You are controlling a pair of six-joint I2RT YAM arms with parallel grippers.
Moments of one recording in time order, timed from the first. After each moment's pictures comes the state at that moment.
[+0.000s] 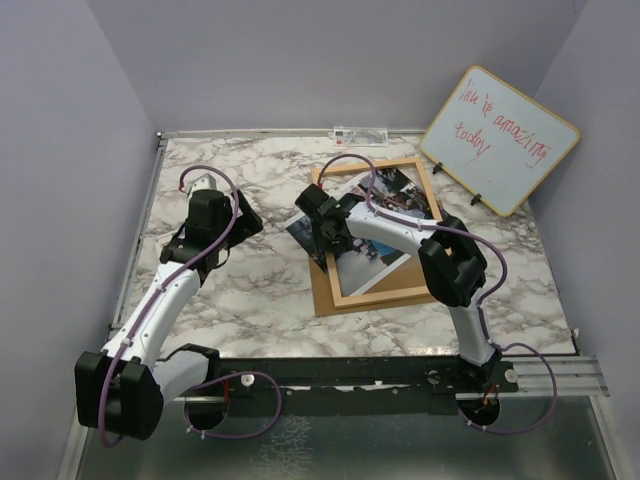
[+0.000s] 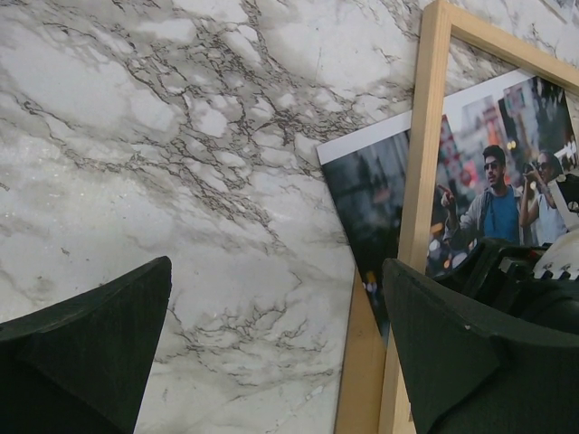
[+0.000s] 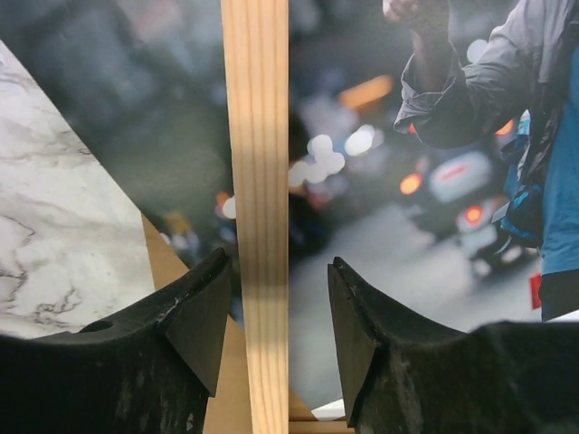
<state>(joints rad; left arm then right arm) -0.22 1.07 0.81 -0.36 -0.08 -0.64 0.84 2.09 1.66 -0.79 0.27 0.63</state>
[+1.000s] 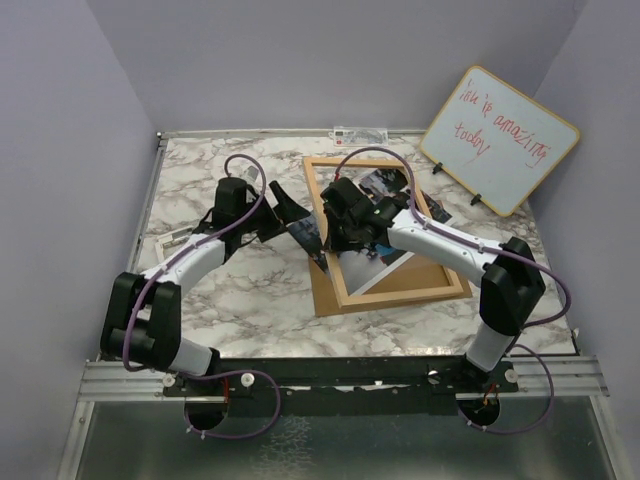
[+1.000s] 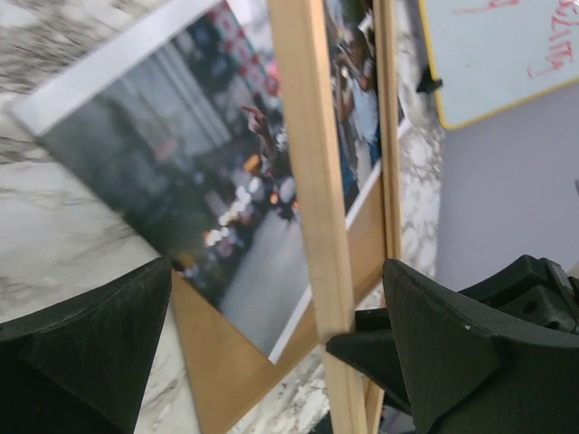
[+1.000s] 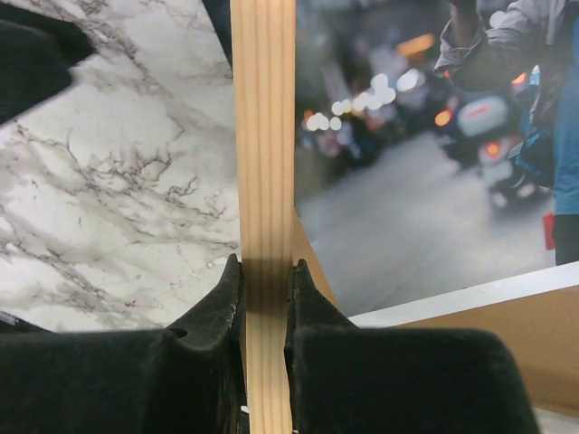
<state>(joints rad) -0.25 1.40 0.83 0.04 0.44 -0.80 0.84 1.76 1.44 -0.66 0.13 0.62</state>
